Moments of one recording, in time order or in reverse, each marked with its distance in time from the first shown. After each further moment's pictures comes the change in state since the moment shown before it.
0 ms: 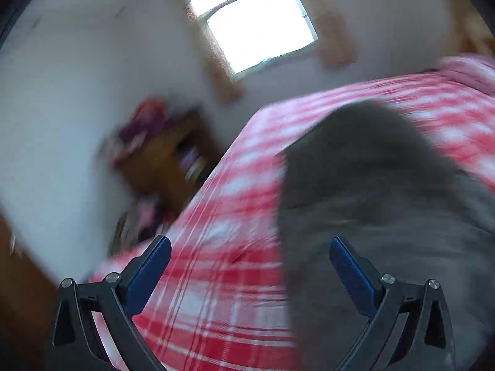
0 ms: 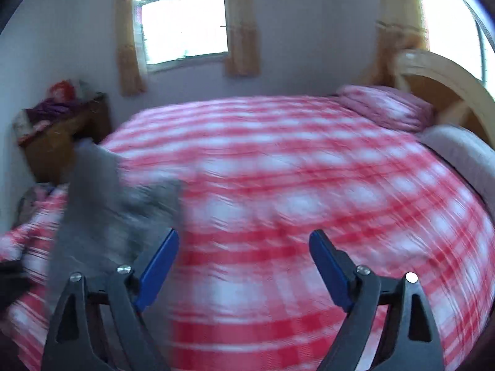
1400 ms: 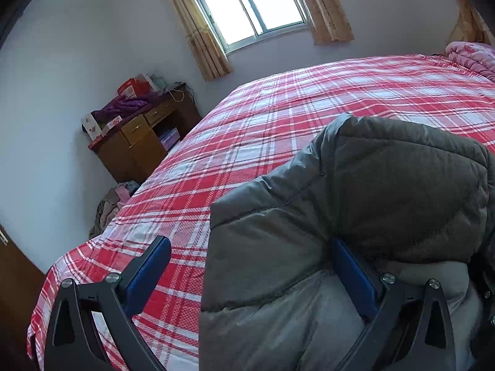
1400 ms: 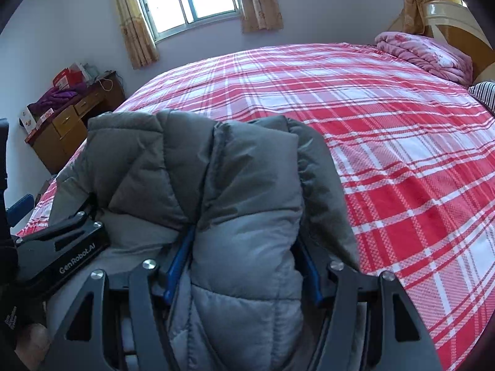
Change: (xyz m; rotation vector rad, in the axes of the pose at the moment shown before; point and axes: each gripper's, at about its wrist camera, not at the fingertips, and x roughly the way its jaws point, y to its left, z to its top) left arm 0.092 -0.129 0.007 0.036 0.049 -0.059; right arm 0.168 0.055 -0.049 0.094 0.173 0.117
